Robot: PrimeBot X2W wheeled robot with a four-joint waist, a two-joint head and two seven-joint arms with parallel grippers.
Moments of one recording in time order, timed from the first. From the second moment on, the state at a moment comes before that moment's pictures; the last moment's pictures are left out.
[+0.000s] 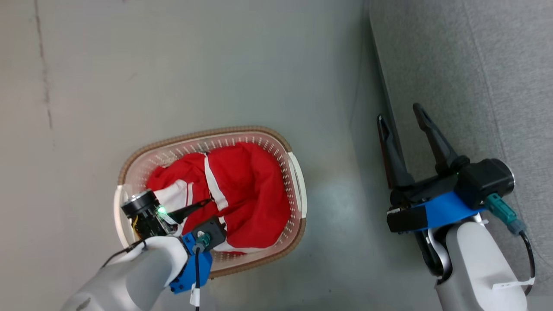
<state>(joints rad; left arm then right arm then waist) -0.72 0.28 -1.21 1.04 -0.23 -0.13 -0.26 -0.37 -0.05 0.12 0.20 0.09 0.13 -0.26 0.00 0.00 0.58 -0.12</state>
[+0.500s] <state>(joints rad) -0.85 0.26 -1.28 1.20 -0.11 -0.13 -0.20 -0.44 -0.05 0.10 0.13 0.06 0.13 -0.26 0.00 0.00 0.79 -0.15</state>
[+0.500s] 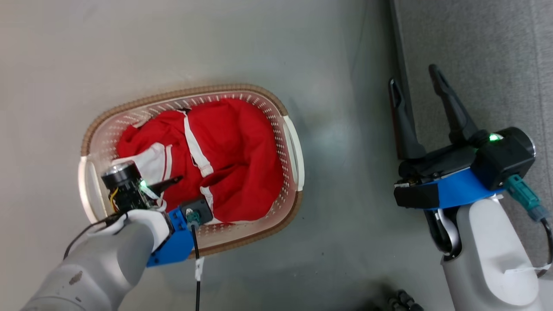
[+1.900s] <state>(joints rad) -0.99 0.26 -1.28 1.28 -0.08 -0.13 -0.08 -0.45 -0.05 0.05 -0.05 0.05 0.13 -0.26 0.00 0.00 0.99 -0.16</state>
